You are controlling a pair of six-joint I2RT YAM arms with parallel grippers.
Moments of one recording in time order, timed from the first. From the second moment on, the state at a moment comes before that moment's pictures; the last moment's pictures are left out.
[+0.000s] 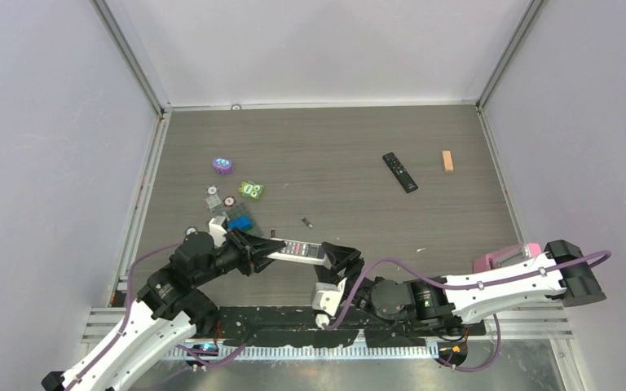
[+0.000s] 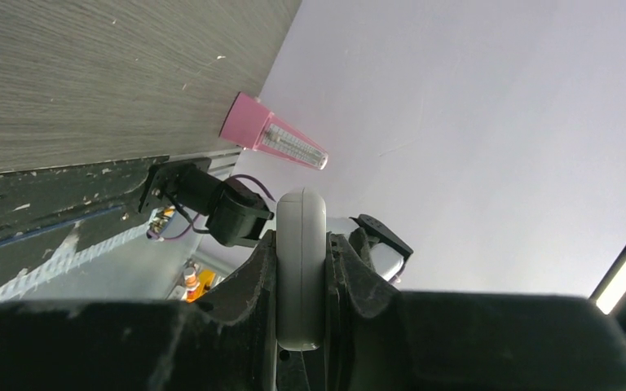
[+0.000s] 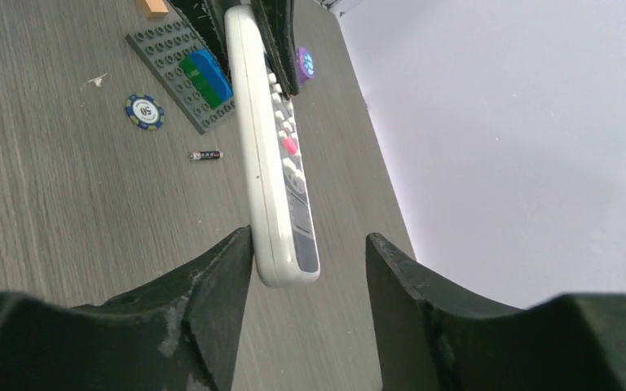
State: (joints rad) left arm -0.70 0.35 0.44 -0.44 0.22 -1.81; right arm 1.68 0.95 0.56 0.25 0.71 -0.76
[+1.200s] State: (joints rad) left arm -0.70 0.30 0.45 -0.49 0.20 -1.83; right arm 1.57 1.11 0.67 0.19 0.54 -0.80
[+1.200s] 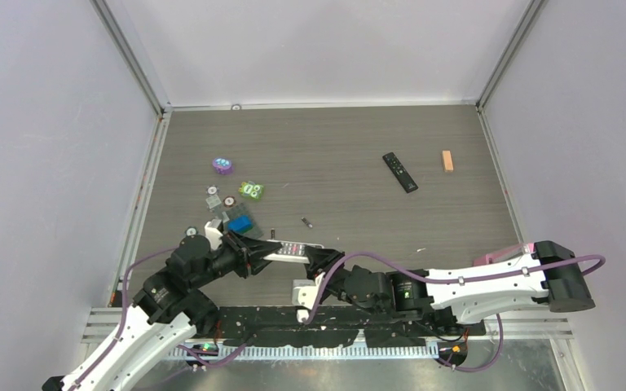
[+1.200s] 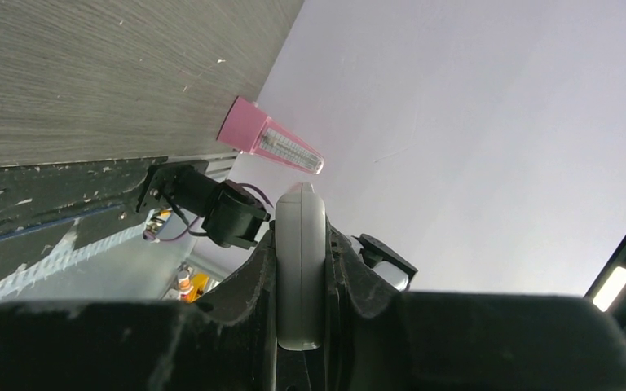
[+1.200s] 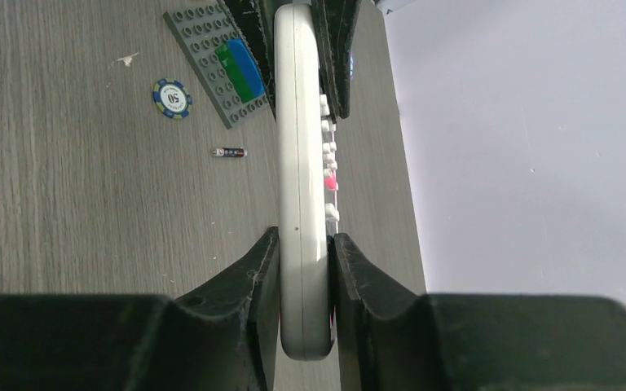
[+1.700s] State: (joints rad) left arm -0.70 0.17 0.49 -0.53 0.04 -1.51; right arm 1.48 0.99 0.76 -0.07 0.39 -0.56
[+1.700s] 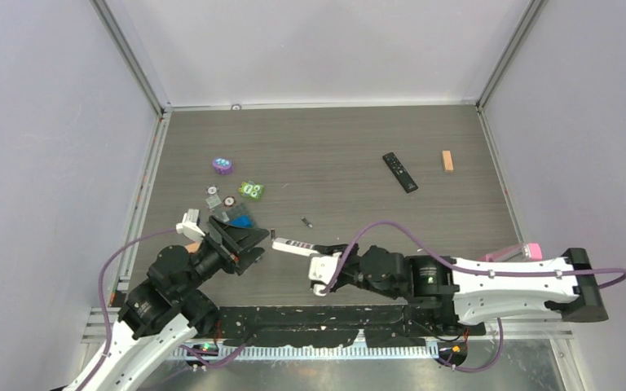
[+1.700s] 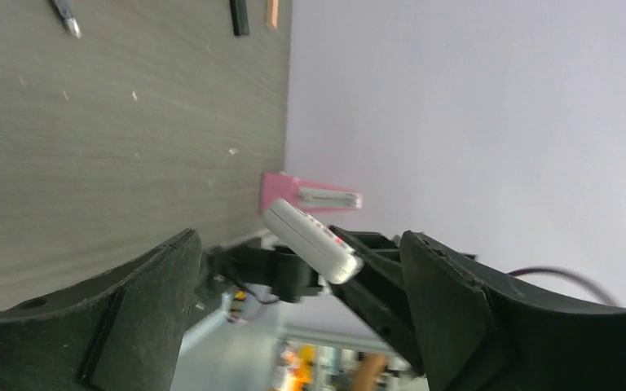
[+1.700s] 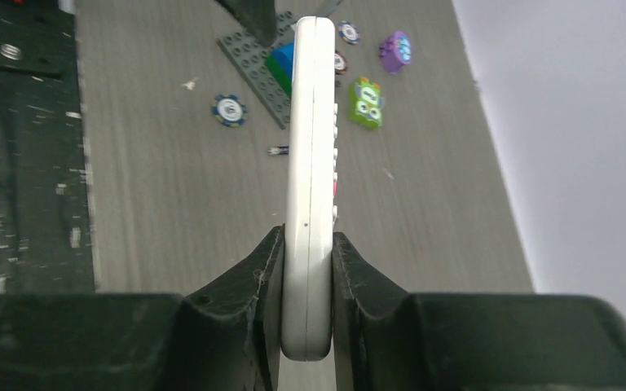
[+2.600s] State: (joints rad) left arm -0.70 0.57 0.87 -0.59 0.75 -0.20; right arm 1.19 1.14 1.09 -0.54 -0.64 0.10
